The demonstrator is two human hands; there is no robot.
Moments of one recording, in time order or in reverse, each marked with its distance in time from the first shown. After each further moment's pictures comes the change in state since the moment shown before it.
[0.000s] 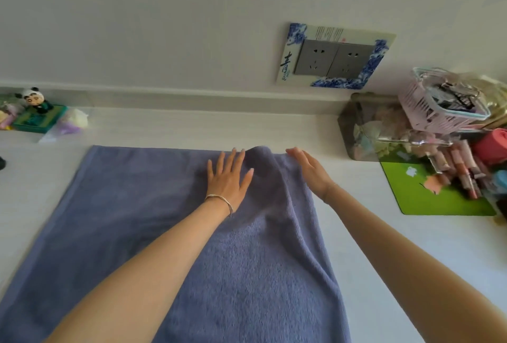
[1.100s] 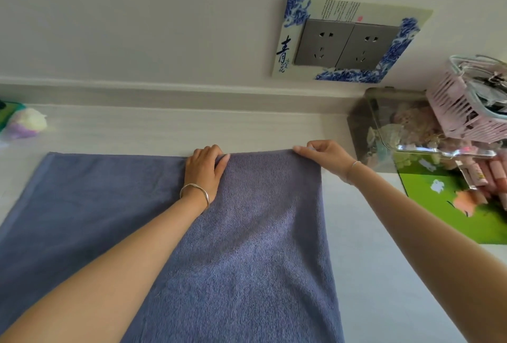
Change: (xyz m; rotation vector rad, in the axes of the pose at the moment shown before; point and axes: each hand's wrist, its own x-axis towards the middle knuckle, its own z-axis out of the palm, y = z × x) left_hand 0.085 -0.025 0.022 -0.276 0.300 -0.012; right_hand 0.116 0.034 -0.063 -0.108 -0.167 0.011
